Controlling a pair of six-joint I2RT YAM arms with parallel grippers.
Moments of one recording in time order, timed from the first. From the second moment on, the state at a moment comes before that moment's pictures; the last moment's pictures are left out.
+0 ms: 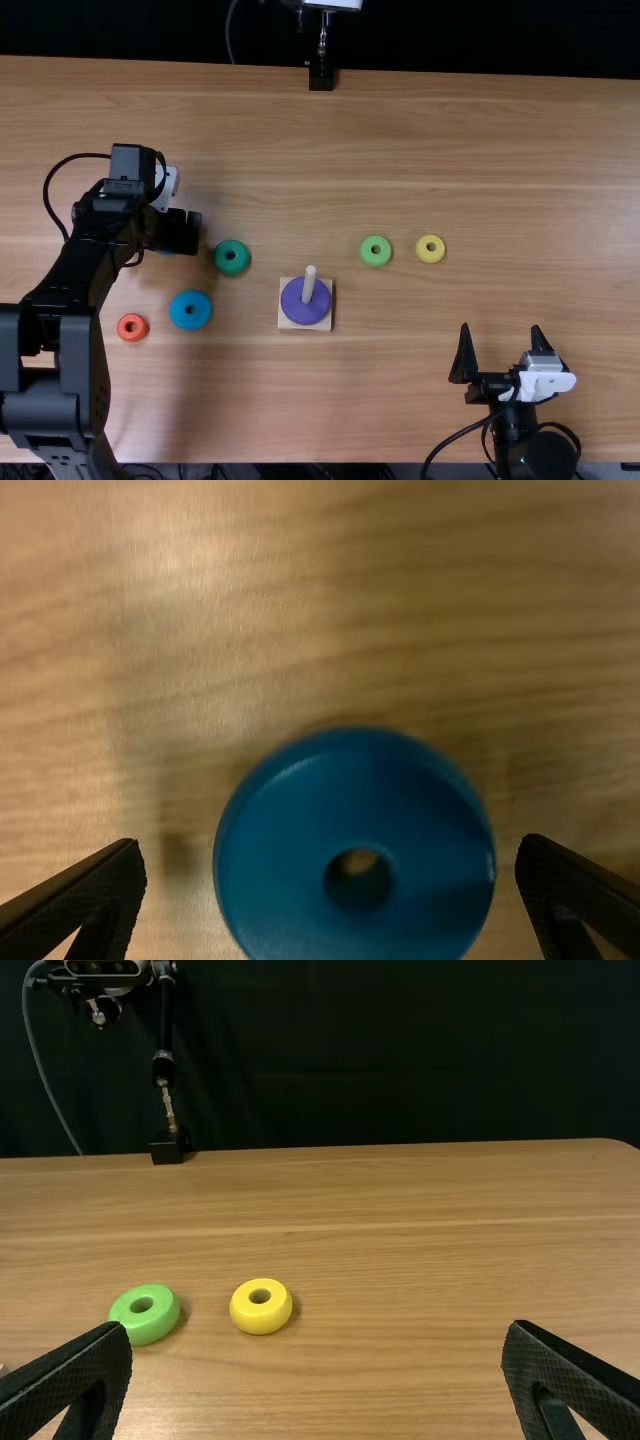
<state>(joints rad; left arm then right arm) -0.03 1.98 1.34 -0.58 0.02 0.05 0.04 0.01 0.03 -0.06 0.04 0.00</state>
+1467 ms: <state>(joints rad) -0.07 1.94 1.39 -0.75 -0.07 0.05 0.04 0.01 0.03 -0.06 0.04 0.00</state>
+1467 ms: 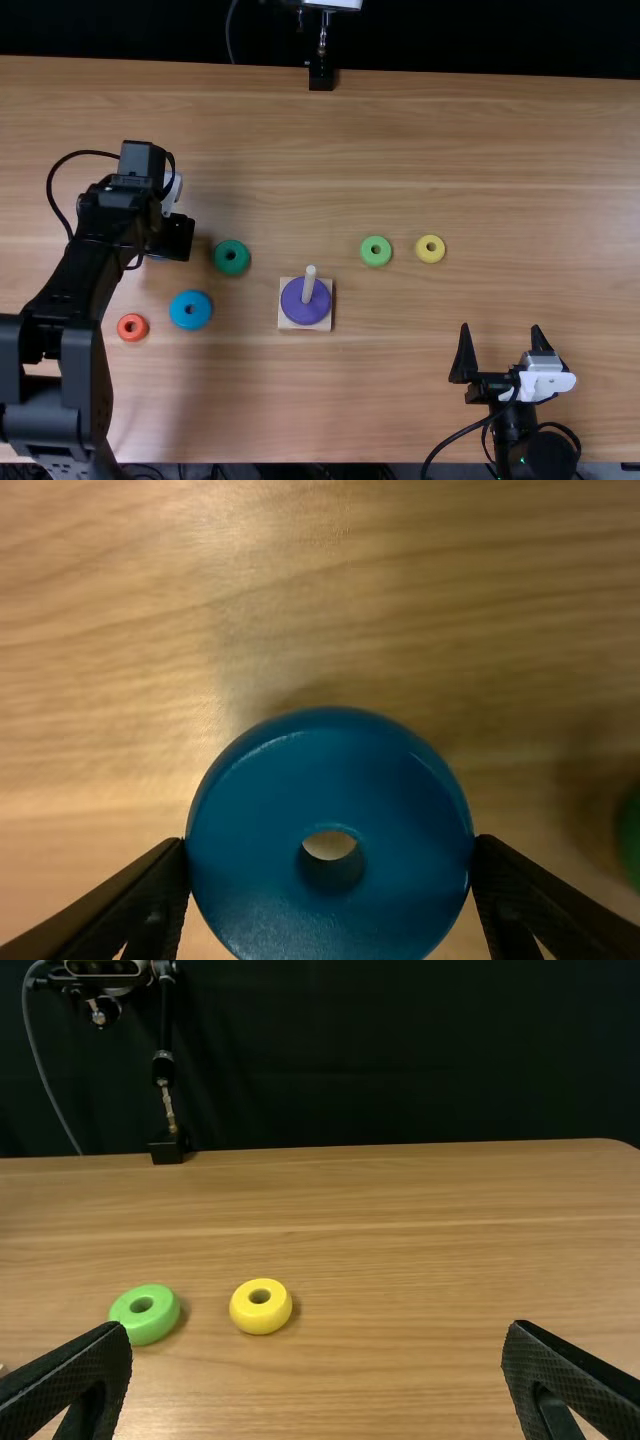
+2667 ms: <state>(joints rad) -0.43 1.72 1.81 -1.38 -0.06 -0.16 0.04 0.01 0.03 -0.06 0.04 0.00</state>
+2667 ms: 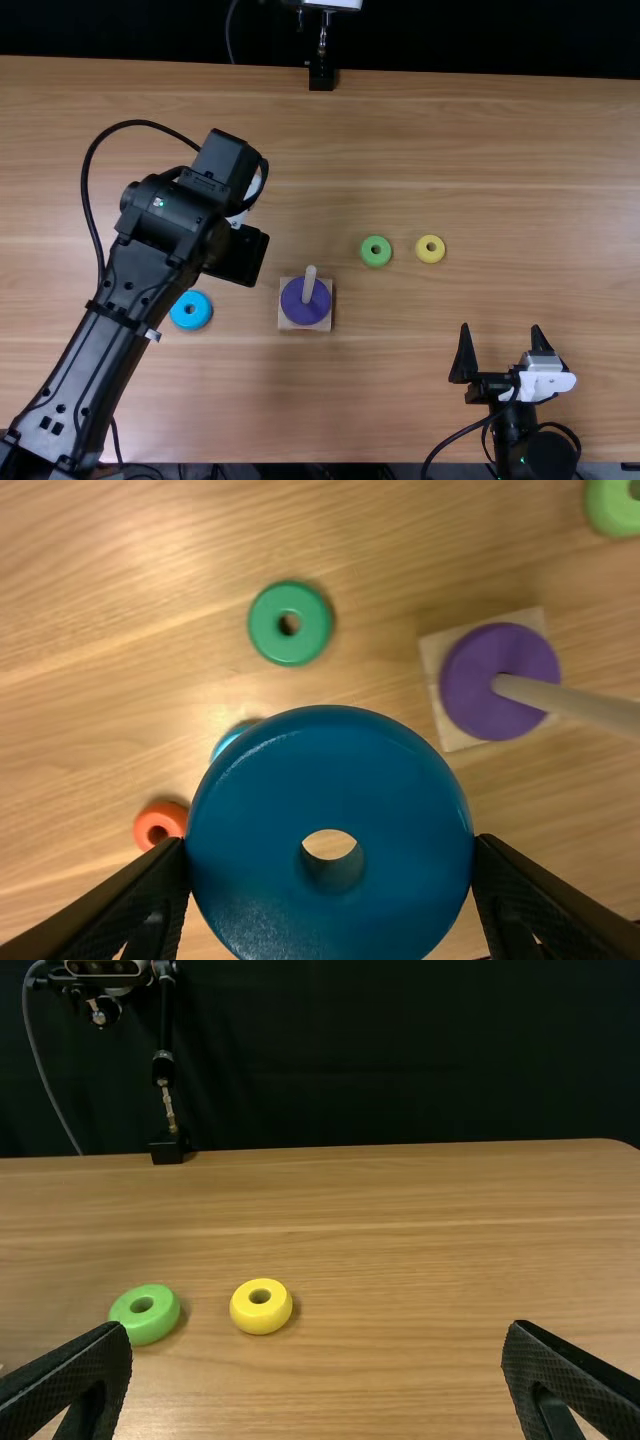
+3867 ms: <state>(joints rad) -0.63 1.83 1.96 -1.37 -0.06 -0.29 0.04 0.01 0.03 -0.06 0.04 0.00</state>
